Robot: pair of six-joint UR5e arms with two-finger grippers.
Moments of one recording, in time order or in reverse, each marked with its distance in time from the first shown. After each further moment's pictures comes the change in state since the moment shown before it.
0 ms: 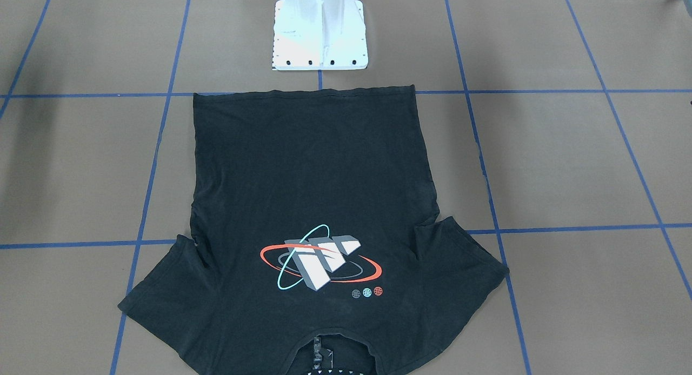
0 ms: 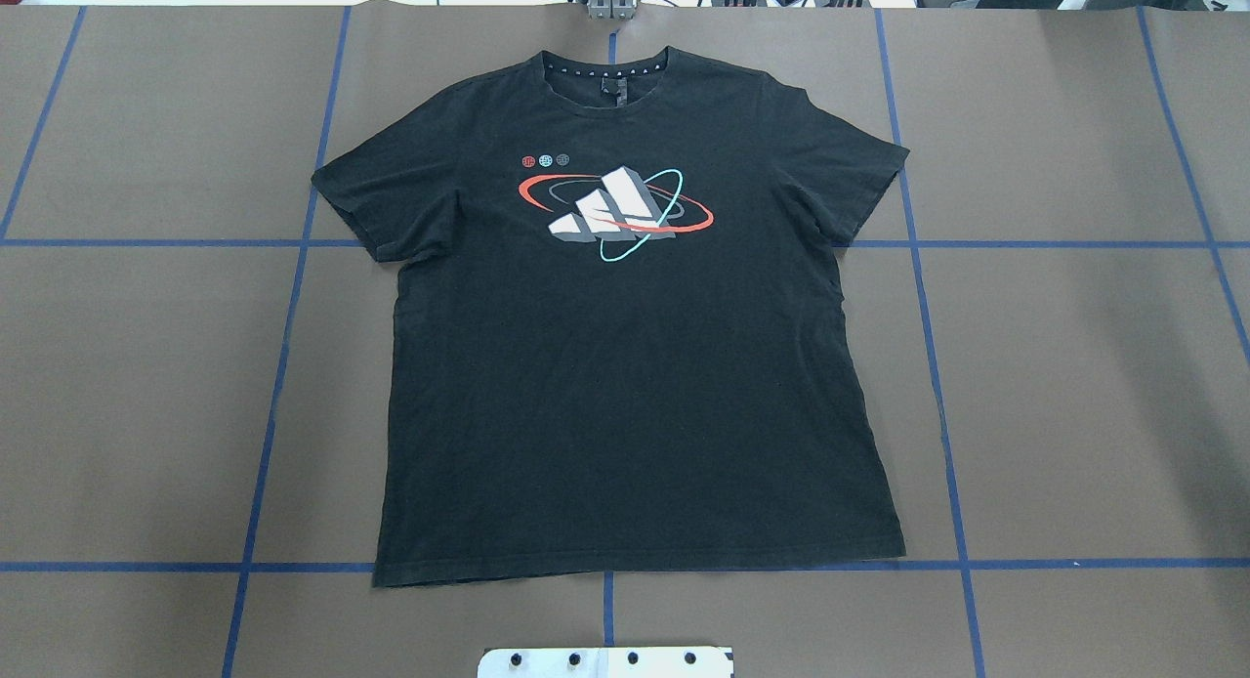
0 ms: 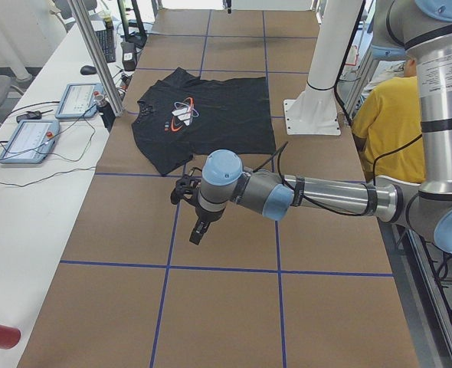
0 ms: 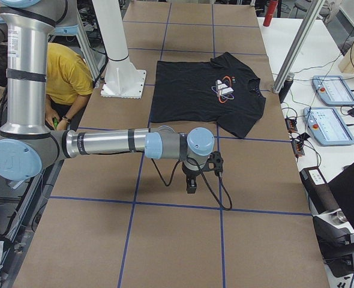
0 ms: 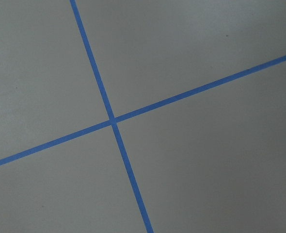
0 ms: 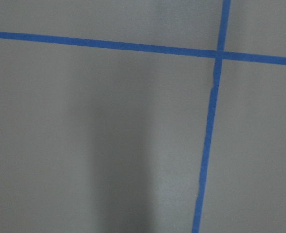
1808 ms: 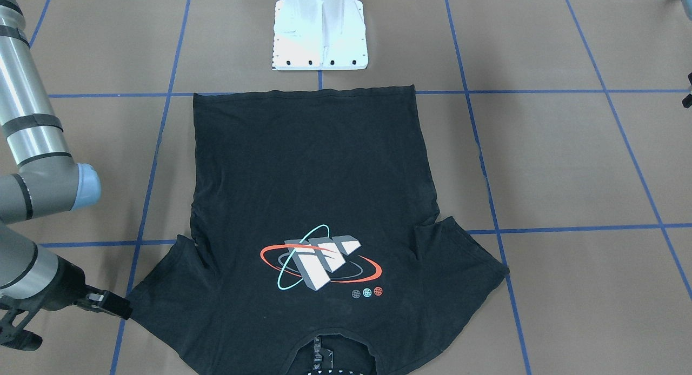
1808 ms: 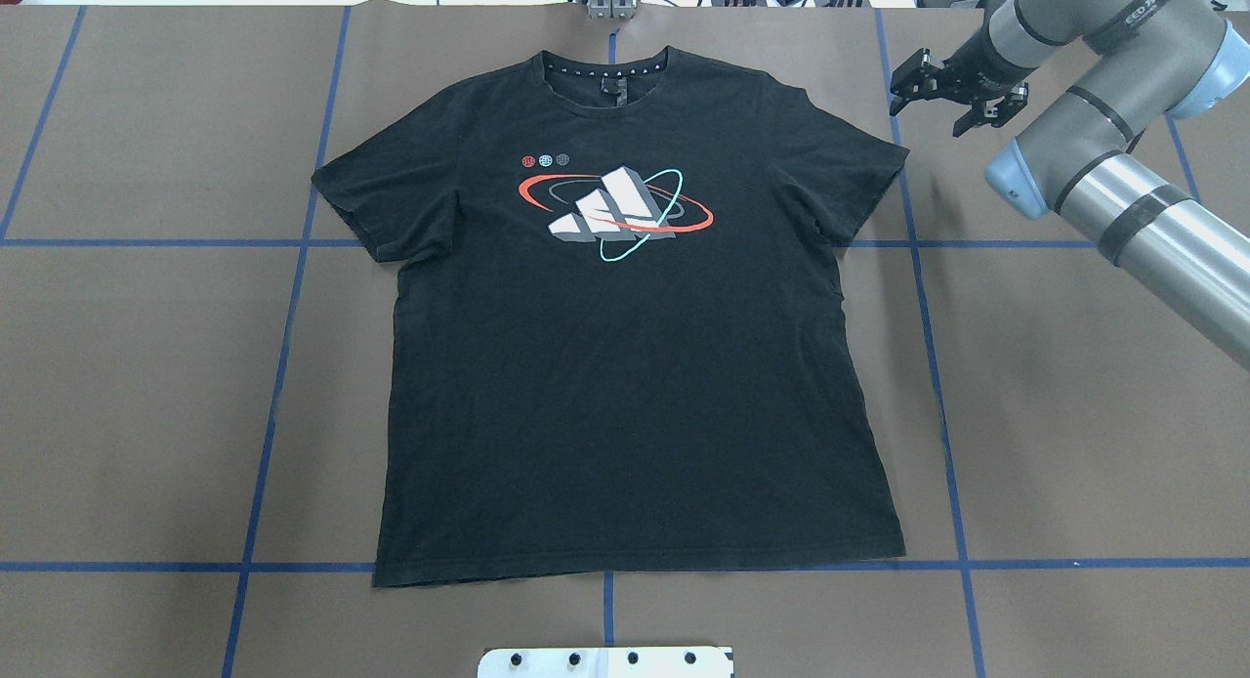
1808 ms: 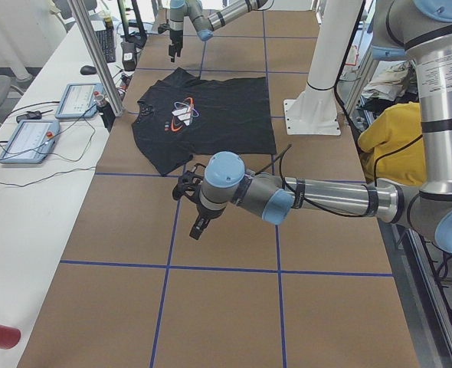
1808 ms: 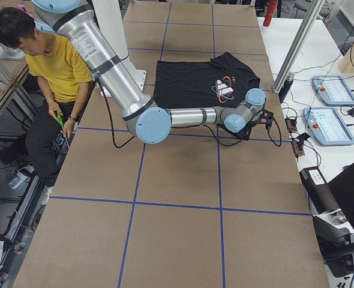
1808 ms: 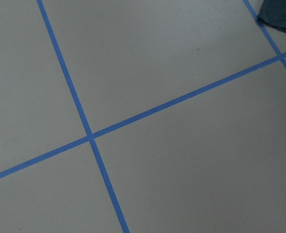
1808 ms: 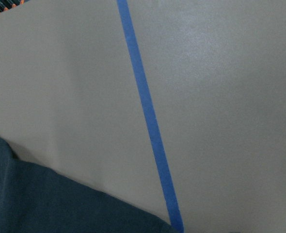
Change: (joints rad) left arm 0.006 0.008 0.015 -0.085 -0.056 -0.012; right arm -0.409 0.734 -0.856 0.898 -0.254 1.174
